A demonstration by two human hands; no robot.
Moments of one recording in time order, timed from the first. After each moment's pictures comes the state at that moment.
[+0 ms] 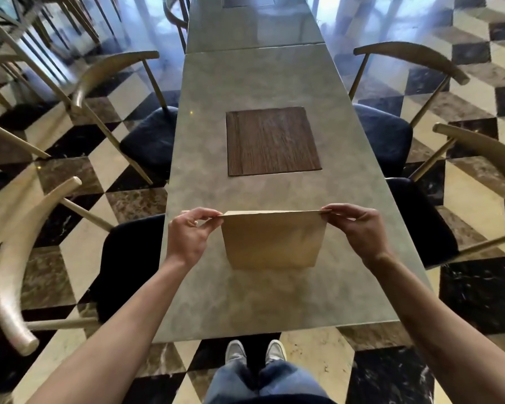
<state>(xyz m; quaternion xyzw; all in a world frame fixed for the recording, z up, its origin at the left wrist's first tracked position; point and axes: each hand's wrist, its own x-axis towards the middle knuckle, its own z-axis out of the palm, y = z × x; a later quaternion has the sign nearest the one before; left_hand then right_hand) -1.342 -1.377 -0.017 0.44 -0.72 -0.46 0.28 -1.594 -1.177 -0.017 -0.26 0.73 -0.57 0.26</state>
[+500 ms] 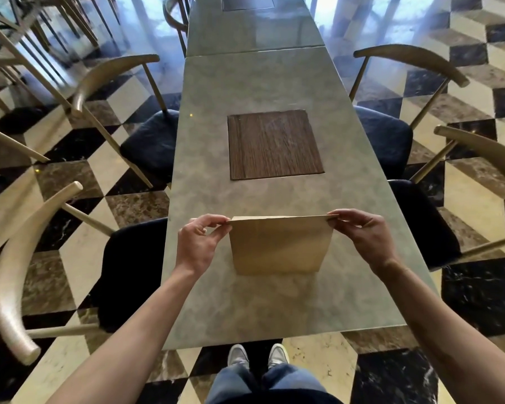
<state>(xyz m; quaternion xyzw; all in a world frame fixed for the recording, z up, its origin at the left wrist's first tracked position) -1.342 -1.375 -0.024 0.42 -0.73 -0.45 0.28 -1.596 -1.176 -0.026 -0.26 0.72 -0.58 0.28</state>
